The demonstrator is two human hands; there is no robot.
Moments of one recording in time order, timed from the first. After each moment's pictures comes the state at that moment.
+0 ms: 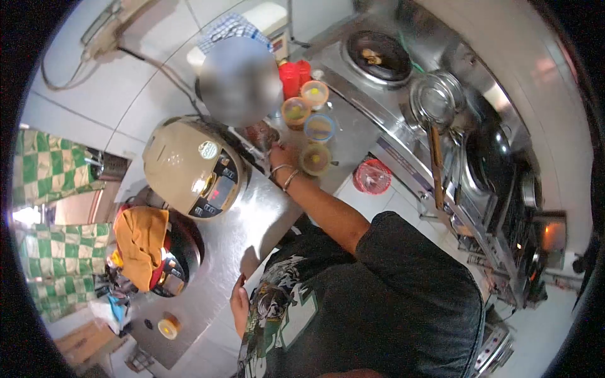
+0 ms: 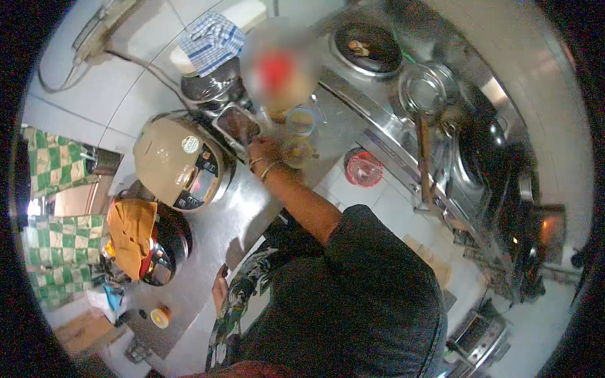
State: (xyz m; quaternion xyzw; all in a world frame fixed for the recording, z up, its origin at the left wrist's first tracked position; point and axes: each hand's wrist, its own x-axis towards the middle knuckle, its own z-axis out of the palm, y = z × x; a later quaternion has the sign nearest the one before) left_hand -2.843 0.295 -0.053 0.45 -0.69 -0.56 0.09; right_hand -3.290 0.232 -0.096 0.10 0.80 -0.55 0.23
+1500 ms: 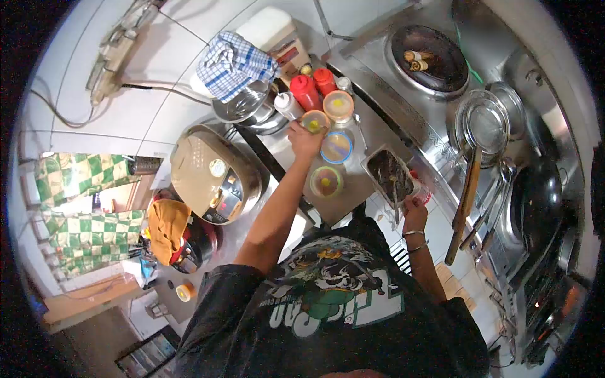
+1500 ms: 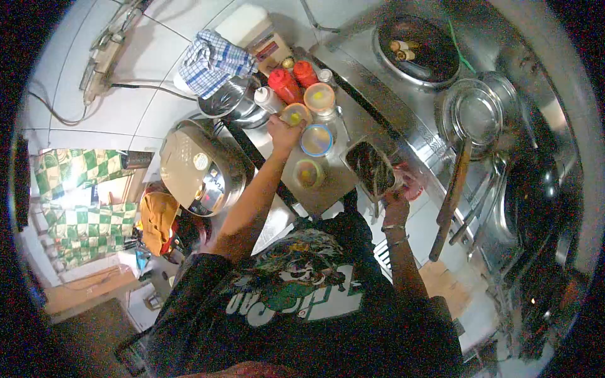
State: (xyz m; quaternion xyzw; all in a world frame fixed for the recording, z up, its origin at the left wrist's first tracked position) left_hand -3.414 0.195 -0.160 0.44 -0.83 -0.29 0.20; right_hand -3.424 0.581 -0.164 0.19 0.63 -0.73 0.21
